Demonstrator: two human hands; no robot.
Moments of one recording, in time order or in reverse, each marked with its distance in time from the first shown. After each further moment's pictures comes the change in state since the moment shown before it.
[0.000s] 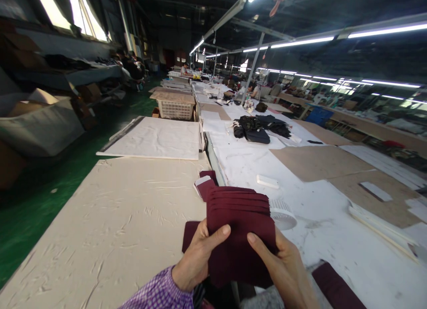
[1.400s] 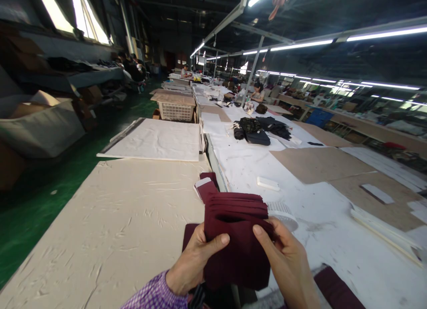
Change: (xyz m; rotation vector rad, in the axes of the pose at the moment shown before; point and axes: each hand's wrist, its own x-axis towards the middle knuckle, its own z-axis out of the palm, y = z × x) left_hand -0.004 0.009 -0.003 0.084 -0.005 -0.047; right_hand 0.009 -0.009 0.001 -0.051 0.087 -0.059
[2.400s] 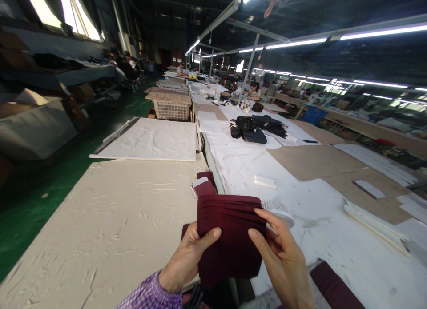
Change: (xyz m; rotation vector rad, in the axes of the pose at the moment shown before) left_hand 0.005 0.006 -0.006 0.054 0.049 -0.009; right_hand 0.001 0.015 0.000 -0.042 0.035 -0.156
